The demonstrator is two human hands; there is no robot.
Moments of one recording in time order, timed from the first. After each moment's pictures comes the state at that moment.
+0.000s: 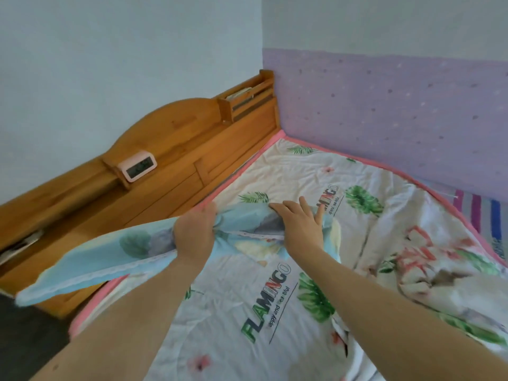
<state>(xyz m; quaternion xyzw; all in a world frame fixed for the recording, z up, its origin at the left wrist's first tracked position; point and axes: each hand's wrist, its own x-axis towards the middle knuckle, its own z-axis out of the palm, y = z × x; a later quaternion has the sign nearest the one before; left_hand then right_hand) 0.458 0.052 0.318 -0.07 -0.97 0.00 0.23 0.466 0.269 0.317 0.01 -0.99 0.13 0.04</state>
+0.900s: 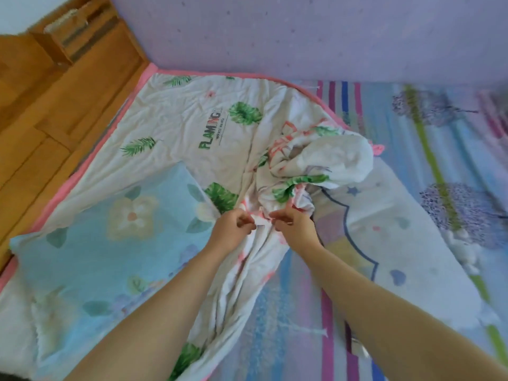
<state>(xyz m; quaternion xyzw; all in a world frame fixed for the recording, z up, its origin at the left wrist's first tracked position) 0.654 0.325 0.214 -0.14 -0.87 -0.40 -0.26 0.738 0.469 0.219 -0.30 -0.77 0.55 -0.03</state>
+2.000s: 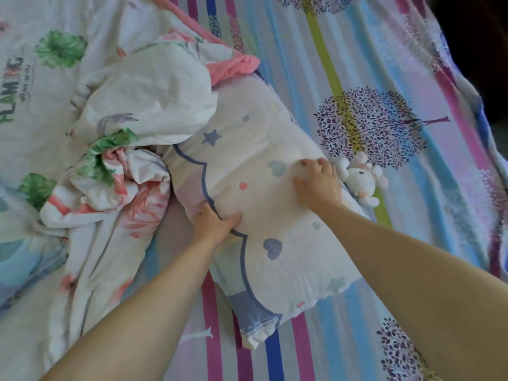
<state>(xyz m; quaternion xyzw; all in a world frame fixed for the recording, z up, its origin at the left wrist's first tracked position) 0.801 0.651 -0.017 -0.04 -0.88 -0.29 -0.38 0.917 0.860 -0.001 -0.46 -0.85 0.23 -0.06</state>
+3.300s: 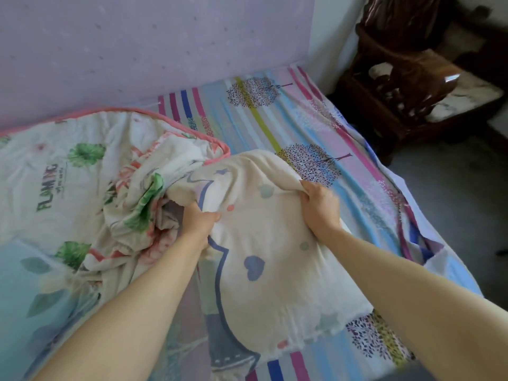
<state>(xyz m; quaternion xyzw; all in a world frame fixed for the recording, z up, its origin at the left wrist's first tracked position) 0.860 0.651 0.217 -0.05 -0.83 -0.45 -0.32 1.051 0.794 0.214 -0.49 -0.82 0.25 0.19</state>
